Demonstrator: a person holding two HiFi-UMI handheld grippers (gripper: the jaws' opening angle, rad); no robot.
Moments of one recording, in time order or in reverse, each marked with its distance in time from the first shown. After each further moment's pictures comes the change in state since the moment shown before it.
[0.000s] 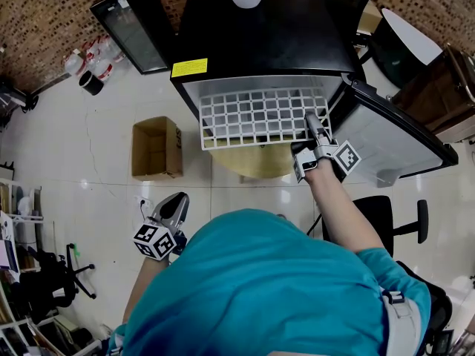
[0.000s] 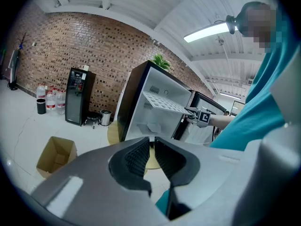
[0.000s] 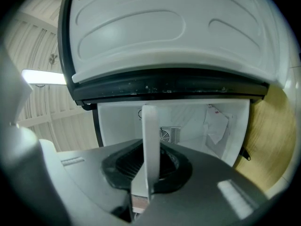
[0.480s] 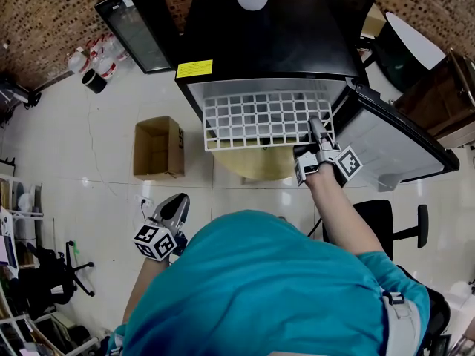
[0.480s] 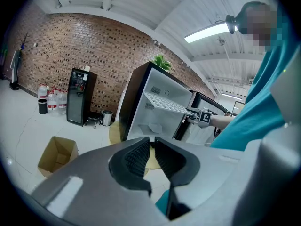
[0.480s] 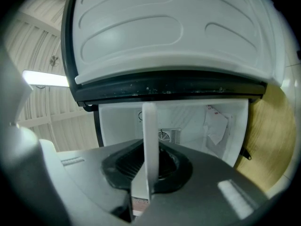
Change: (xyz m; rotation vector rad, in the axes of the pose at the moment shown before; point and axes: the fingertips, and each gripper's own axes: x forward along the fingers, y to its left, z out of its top) left arm -0.005 0.002 0.002 -0.001 -0.007 0.013; right arm -0.004 0.003 0.001 0.006 -0.034 0.010
